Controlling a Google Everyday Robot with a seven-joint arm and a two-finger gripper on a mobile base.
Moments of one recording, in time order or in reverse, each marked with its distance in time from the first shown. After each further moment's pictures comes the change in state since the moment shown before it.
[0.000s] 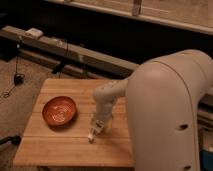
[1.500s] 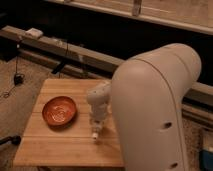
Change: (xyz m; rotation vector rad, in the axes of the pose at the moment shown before) arm -0.012 0.025 -0.011 0.022 -0.127 -0.223
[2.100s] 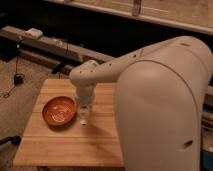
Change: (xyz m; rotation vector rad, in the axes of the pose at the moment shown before) arm -0.017 0.093 -0.089 -0.052 -0.028 -0.277
